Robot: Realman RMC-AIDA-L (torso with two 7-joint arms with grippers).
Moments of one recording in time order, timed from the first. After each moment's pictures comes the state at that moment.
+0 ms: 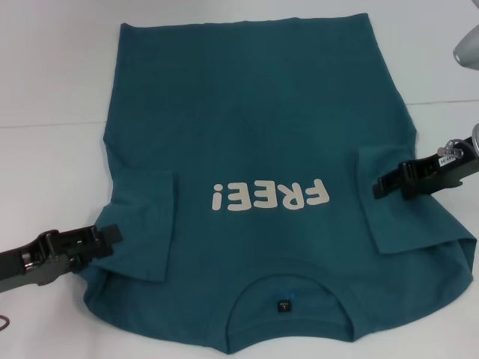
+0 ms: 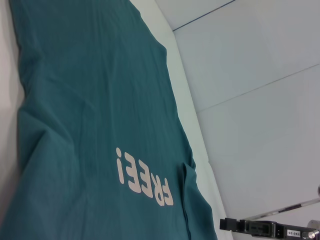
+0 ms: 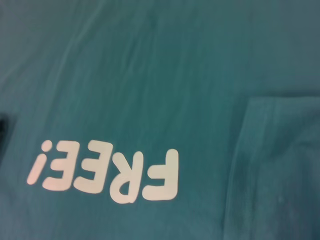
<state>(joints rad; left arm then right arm) -0.40 -2.09 0.56 0.76 2.01 1.62 -2.32 0.80 1.92 -0.87 -0.75 -2.59 -1.32 2.70</state>
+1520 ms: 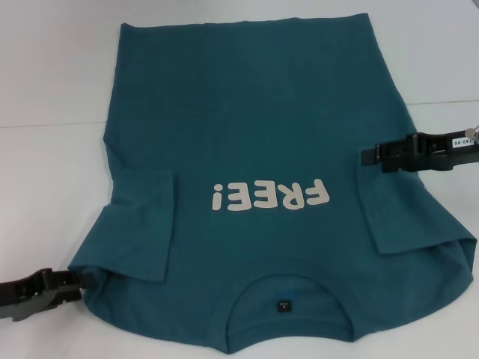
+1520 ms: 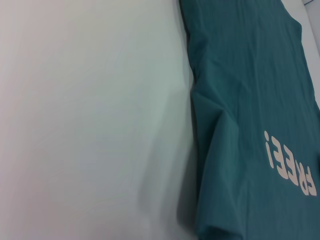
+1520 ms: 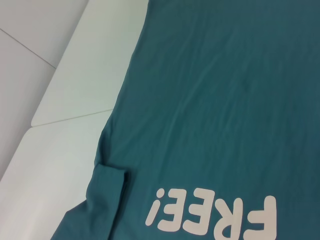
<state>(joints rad) -0.43 -2.07 0.58 0.73 2.27 1.38 -2.39 0.68 1.90 -0.73 -0.75 -2.22 -1.41 2.46</state>
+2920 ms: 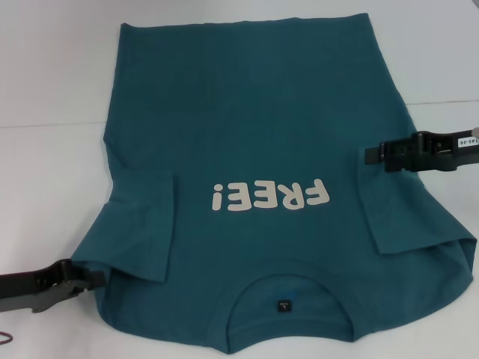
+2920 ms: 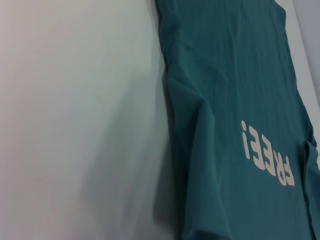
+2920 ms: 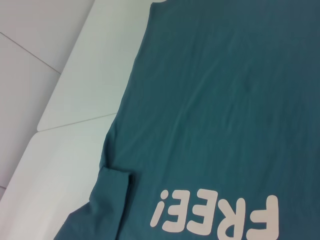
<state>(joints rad) -0.47 -2.06 0.61 0.69 2.26 1.40 -2.42 0.67 1.90 -0.69 -0.75 -2.22 -1.43 2.45</state>
